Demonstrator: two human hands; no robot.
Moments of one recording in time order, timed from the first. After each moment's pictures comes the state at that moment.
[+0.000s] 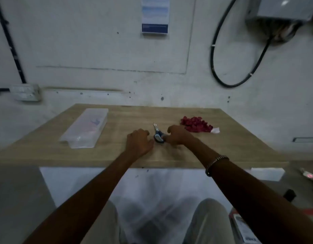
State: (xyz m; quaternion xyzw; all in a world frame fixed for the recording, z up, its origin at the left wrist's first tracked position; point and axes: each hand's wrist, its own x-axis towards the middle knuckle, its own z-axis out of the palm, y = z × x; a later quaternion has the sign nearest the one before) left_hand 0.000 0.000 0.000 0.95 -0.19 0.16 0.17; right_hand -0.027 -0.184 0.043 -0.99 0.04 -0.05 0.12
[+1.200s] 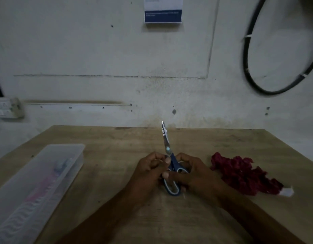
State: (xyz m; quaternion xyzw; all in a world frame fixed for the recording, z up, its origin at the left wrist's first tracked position) left_hand 0.164 -0.064 -0.014 0.66 -0.19 -0.09 0.73; right_hand 0.111 -0.231 0.015 -0.82 -0.08 0.00 0.57
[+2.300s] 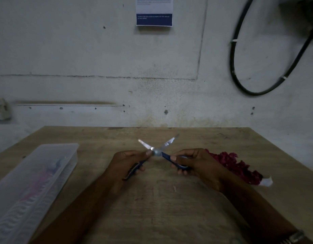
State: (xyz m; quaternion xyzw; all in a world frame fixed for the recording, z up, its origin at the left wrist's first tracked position) left_hand 0.172 -0.024 0.019 0.69 -0.08 -0.12 0.71; right_hand 0.109 -0.262 0.025 -0.75 0.01 0.02 0.67
